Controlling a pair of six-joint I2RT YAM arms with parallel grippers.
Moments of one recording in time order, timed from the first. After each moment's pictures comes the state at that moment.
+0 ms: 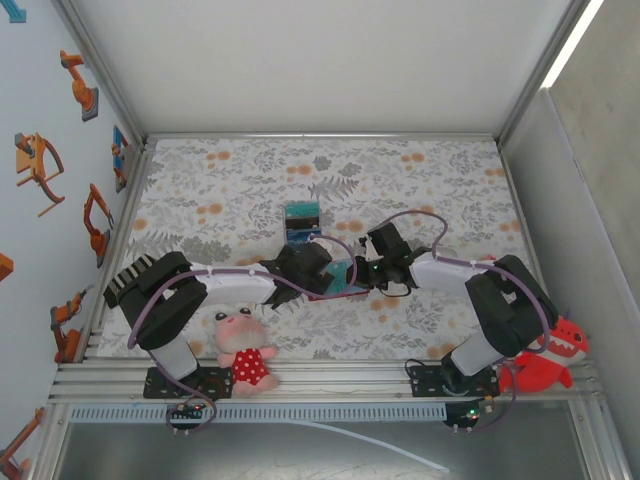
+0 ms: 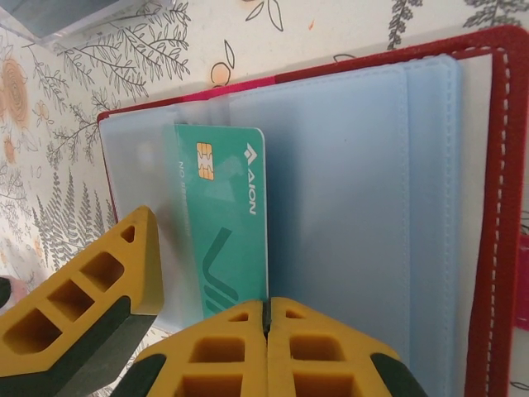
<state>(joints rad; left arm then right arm) -1.02 1.70 0.84 -0.10 -0.46 -0.17 0.58 1.55 0.69 -0.15 -0.44 0.70</state>
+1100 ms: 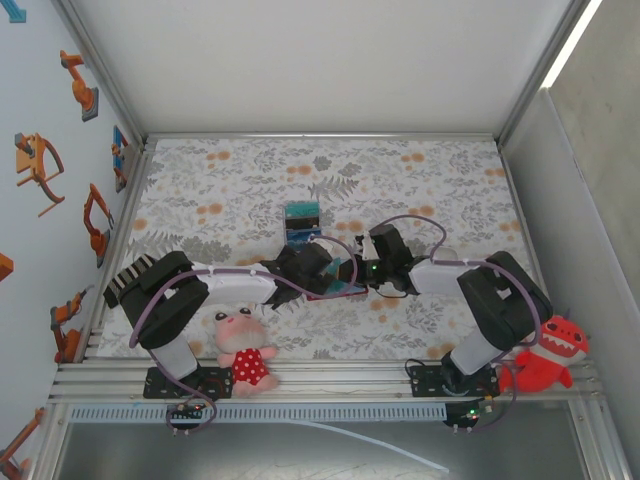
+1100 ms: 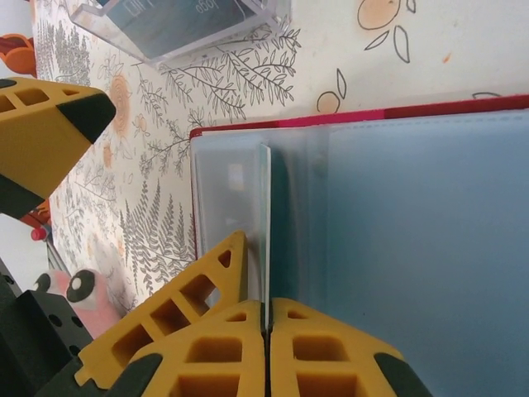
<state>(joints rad) -1.02 1.70 0.84 -0.10 -0.46 -0.17 0.58 1.59 0.60 0.16 -0.57 0.78</state>
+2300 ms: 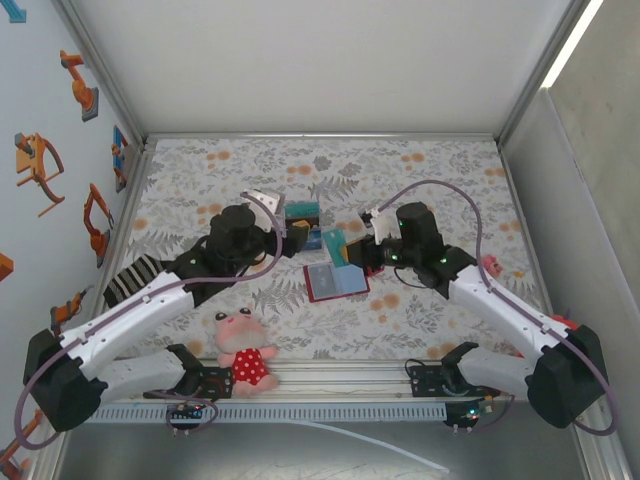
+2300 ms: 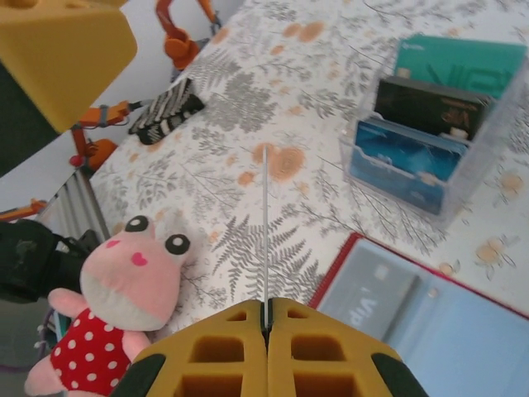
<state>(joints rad) -0.80 1.07 0.84 -0.16 -0.16 -0.14 0.58 1.13 0.78 -0.21 -0.60 0.26</state>
